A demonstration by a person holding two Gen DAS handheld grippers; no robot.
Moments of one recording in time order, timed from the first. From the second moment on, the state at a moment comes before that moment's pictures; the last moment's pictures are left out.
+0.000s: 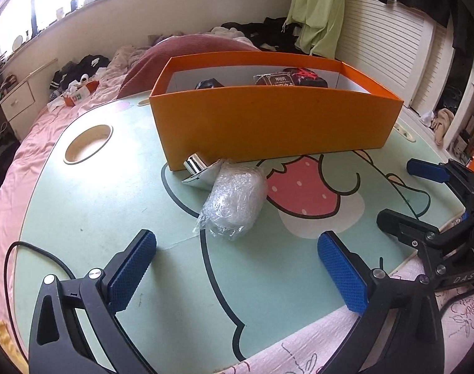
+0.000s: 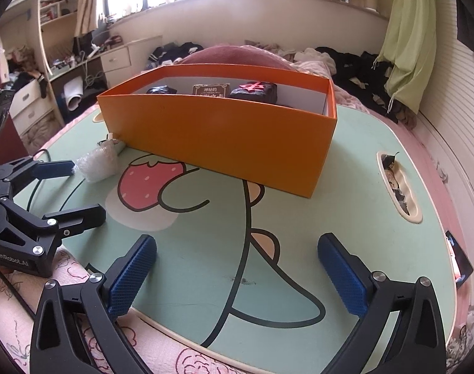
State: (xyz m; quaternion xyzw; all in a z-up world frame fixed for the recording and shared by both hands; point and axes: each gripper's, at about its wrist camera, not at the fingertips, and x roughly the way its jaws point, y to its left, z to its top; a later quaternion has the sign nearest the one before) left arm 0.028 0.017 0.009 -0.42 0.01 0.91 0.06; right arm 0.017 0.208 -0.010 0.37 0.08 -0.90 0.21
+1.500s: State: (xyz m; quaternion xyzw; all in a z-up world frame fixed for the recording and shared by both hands) left arm 0.043 -0.028 0.005 -0.38 -0.03 0.92 -0.04; right arm 0.022 0.195 0.005 0.36 0.08 -0.89 0.26
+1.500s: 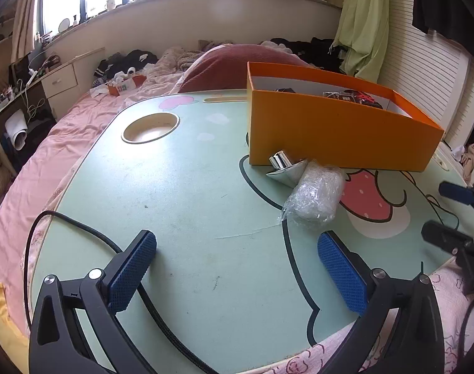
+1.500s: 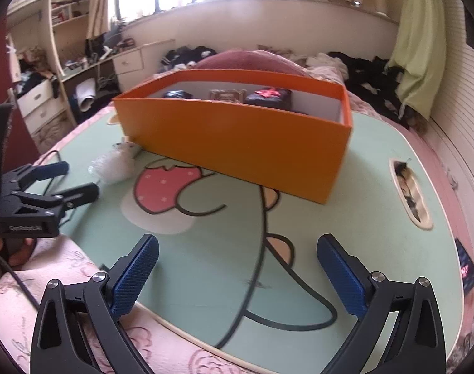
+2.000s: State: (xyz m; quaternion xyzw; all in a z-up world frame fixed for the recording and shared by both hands) left arm 0.043 -0.028 0.005 -0.38 -0.03 0.92 -0.04; right arm -0.022 0.066 0.027 0.42 0.15 -0.81 0.38
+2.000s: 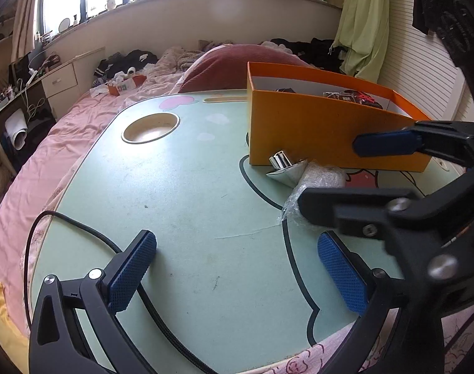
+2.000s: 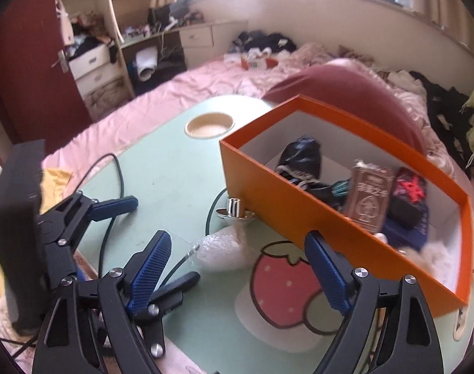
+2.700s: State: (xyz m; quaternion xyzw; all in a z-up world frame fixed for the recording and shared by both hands) left arm 0.031 -0.020 0.027 -0.36 -0.04 0.93 0.02; right arm -0.013 0.210 0.015 0.40 -0.04 -0.87 0.28
